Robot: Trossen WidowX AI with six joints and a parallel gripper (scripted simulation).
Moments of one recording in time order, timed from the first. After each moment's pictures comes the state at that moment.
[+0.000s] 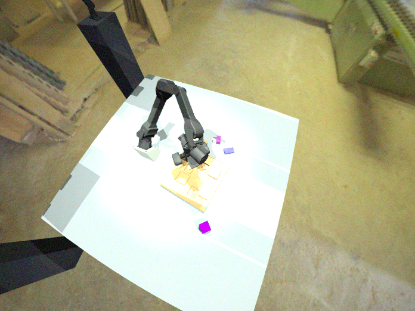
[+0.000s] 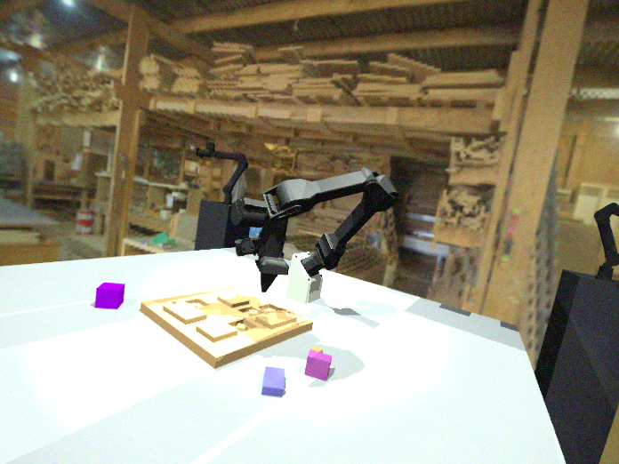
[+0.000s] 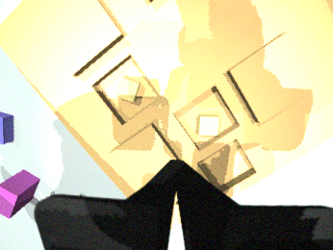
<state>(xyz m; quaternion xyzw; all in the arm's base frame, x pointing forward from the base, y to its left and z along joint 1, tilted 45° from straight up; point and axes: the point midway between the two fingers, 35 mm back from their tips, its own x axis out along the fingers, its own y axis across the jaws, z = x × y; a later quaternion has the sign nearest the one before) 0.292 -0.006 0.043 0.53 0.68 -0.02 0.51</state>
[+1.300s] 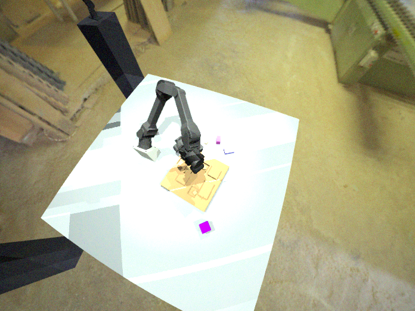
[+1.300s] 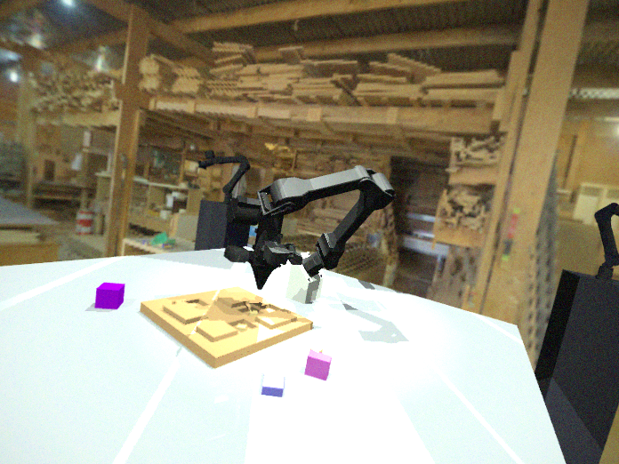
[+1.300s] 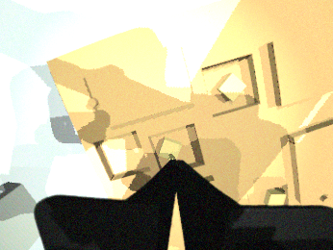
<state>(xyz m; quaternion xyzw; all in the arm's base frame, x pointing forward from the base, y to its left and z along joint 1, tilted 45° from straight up) 0.284 -0.019 0.030 -0.10 0.41 0.54 0.73</state>
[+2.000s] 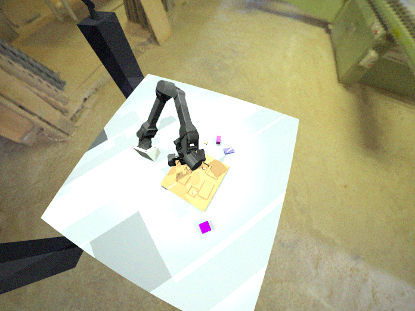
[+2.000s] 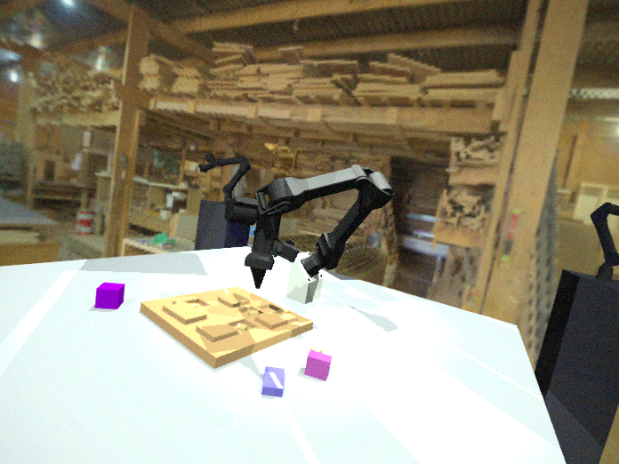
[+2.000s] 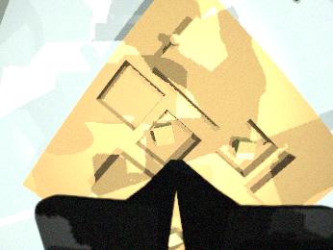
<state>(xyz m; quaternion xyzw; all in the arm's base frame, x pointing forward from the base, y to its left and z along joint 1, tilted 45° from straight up) 0.280 -0.024 0.024 -0.45 0.10 0.67 0.58</state>
